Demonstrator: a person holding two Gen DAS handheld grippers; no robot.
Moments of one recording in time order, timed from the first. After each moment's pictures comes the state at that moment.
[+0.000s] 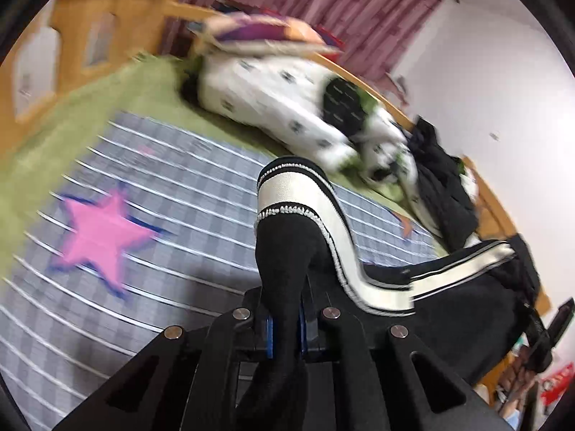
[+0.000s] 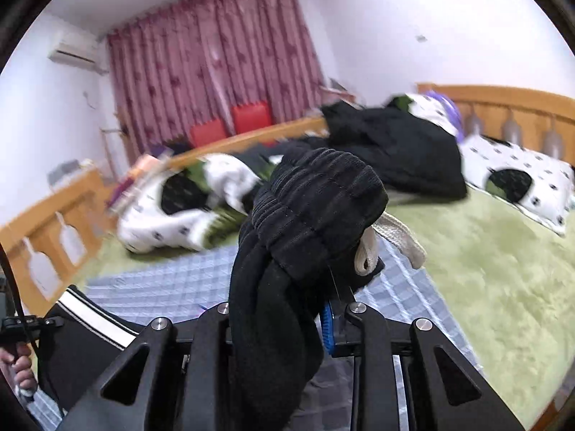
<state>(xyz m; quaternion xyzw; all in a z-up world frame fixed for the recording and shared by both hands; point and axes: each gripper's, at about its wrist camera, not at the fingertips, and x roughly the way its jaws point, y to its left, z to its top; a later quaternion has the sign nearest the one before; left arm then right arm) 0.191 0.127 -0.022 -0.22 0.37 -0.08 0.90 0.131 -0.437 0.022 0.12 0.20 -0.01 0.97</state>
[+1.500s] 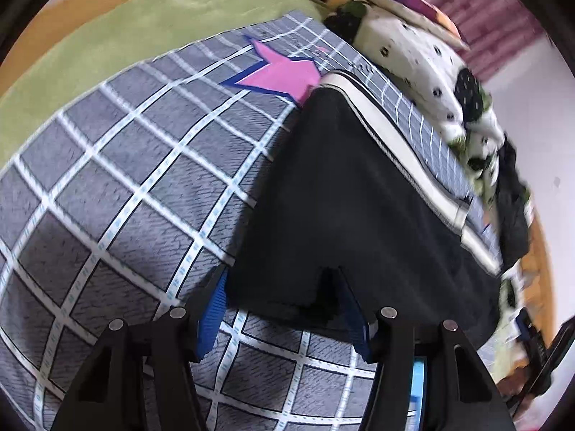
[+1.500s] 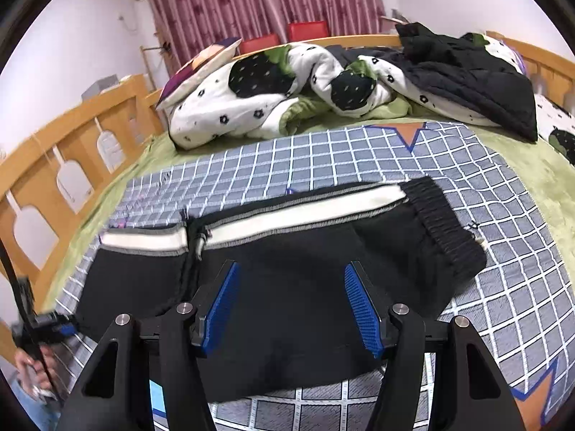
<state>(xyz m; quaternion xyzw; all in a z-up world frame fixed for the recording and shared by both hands) 0.099 0.224 -0.195 -0.30 0.46 0.03 0.84 0.129 -0.285 -0.088 0.07 0.35 0.07 0.93</state>
